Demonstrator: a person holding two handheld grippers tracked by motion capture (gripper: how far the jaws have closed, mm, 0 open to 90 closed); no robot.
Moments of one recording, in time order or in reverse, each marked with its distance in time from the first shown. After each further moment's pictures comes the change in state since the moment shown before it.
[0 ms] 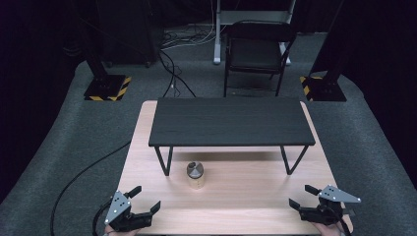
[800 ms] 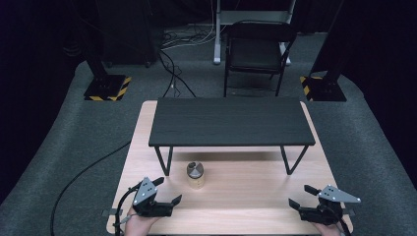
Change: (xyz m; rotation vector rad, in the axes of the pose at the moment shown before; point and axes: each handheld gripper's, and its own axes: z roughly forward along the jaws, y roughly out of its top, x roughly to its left) left arm 0.001 0.038 0.081 0.108 -0.133 0.059; right arm 0.001 0.002 0.000 0.006 0.003 -0.007
